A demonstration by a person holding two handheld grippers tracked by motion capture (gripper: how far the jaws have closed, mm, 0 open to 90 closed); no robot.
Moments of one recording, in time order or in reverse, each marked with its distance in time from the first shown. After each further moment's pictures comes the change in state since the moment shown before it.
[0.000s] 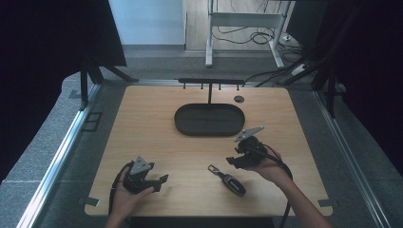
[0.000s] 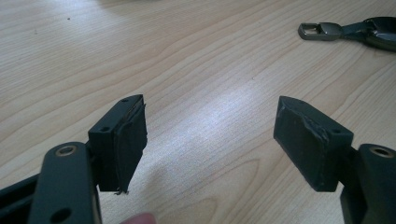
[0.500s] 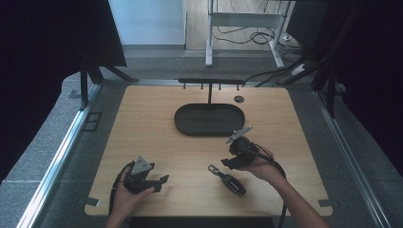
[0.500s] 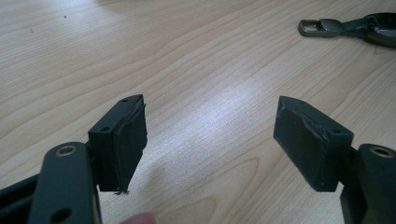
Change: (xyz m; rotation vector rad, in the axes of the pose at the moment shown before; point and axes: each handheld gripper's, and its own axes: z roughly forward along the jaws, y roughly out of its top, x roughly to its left) left arm -0.001 0.000 0.001 0.009 -0.003 0.004; right arm 0.008 0.009 0.021 0.069 0.007 -0.031
